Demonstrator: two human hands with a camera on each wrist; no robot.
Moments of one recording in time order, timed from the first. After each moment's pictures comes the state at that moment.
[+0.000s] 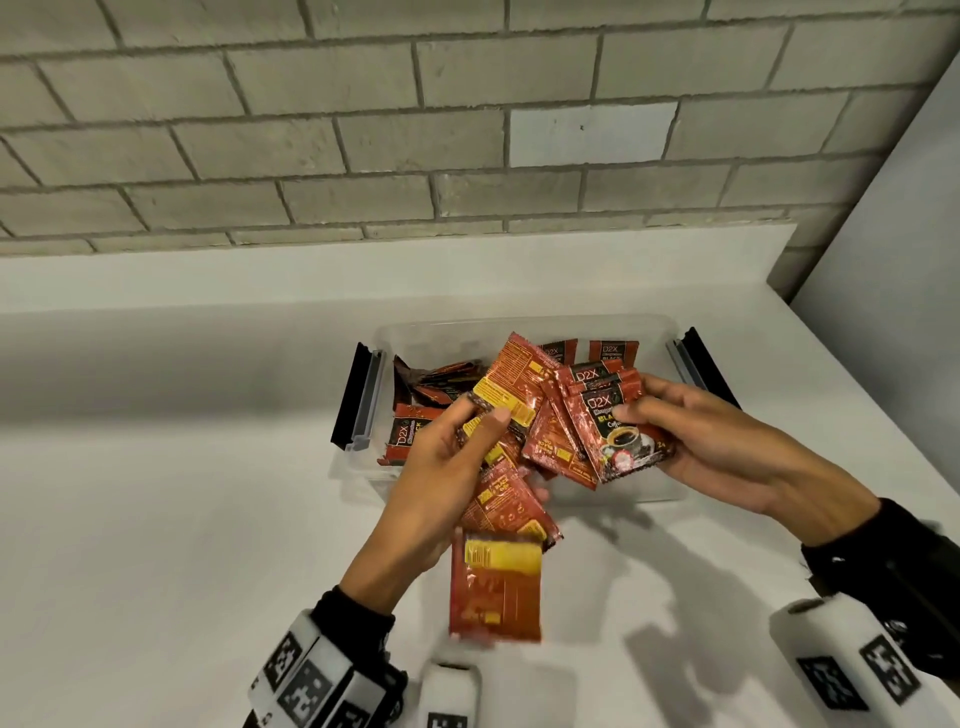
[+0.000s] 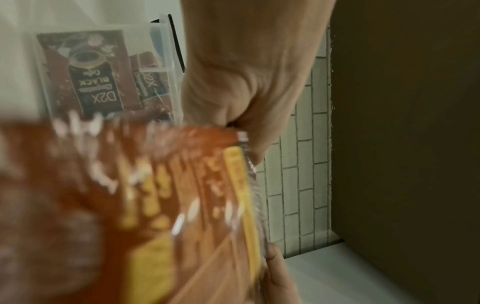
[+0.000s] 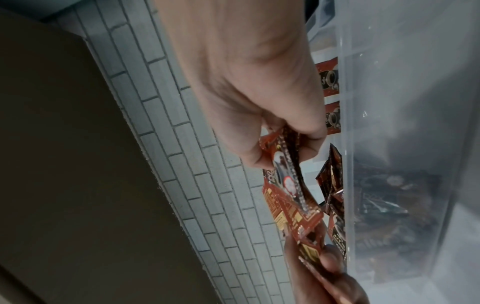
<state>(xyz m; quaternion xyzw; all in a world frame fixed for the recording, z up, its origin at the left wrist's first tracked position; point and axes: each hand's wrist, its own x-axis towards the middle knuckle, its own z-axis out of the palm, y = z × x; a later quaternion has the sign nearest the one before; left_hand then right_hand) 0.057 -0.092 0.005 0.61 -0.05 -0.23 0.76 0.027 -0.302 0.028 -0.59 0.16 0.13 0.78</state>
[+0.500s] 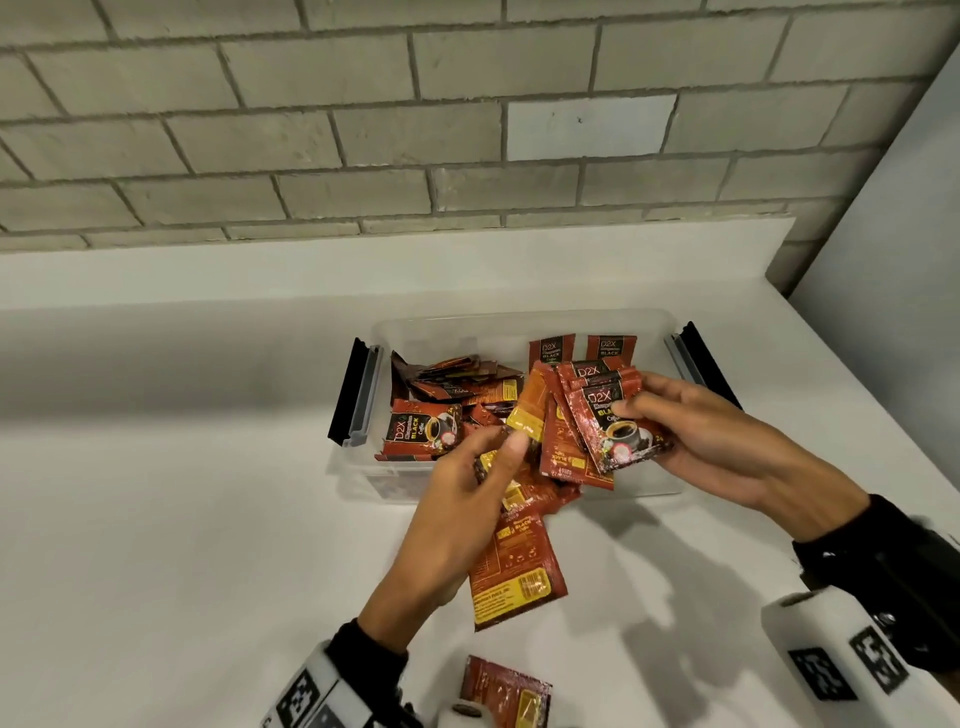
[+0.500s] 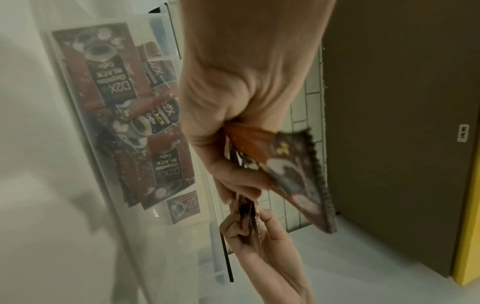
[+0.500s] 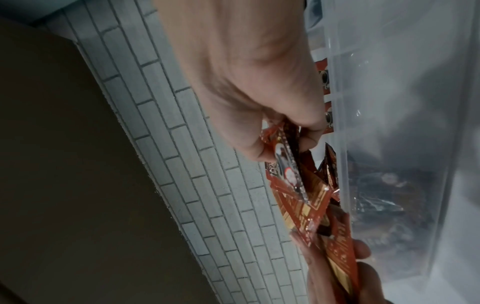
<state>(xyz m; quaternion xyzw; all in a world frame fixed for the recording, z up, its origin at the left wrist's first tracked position) 0.036 -0.095 -0.010 0.70 -0.08 -0.20 0.68 0.030 -0.305 0.020 -0.59 0.18 0.11 0.78</state>
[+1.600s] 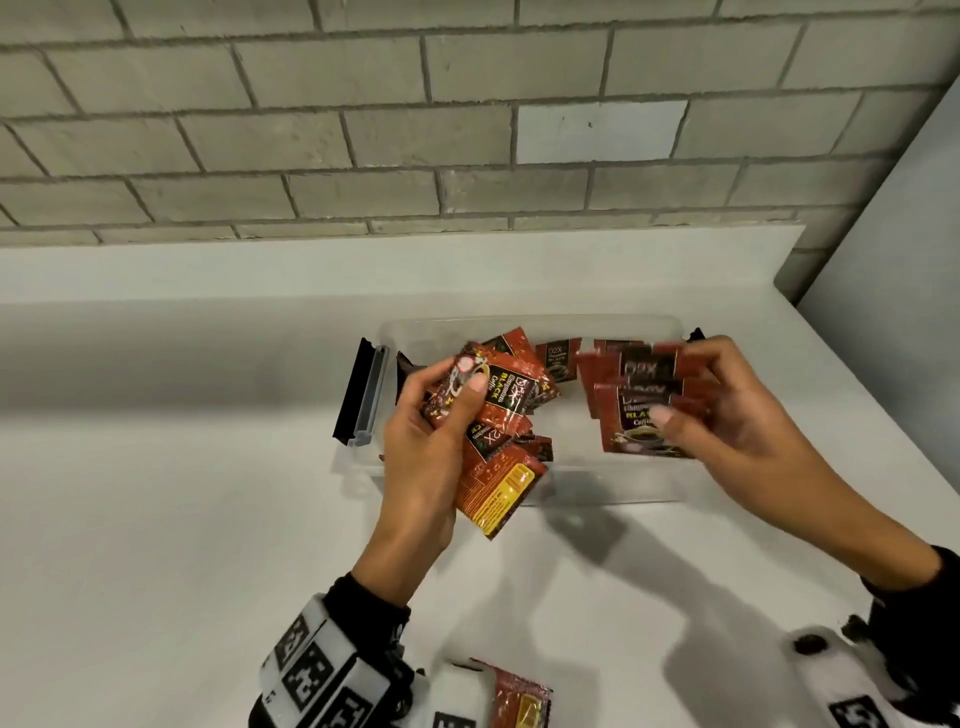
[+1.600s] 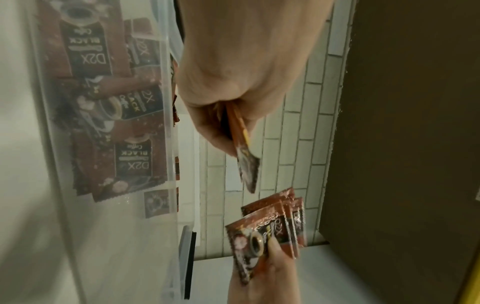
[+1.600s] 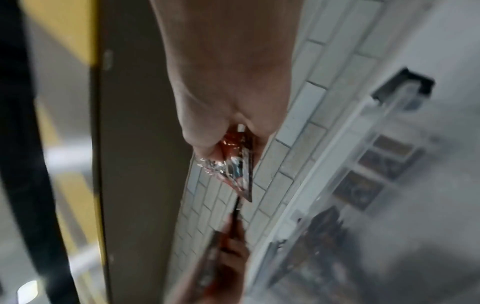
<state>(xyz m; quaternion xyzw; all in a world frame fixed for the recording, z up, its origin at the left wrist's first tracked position) 0.068 -0.094 0.002 0.57 0.03 -0.08 0.82 -0.003 -0.305 0.033 -0.76 -0.08 -0.09 0.64</state>
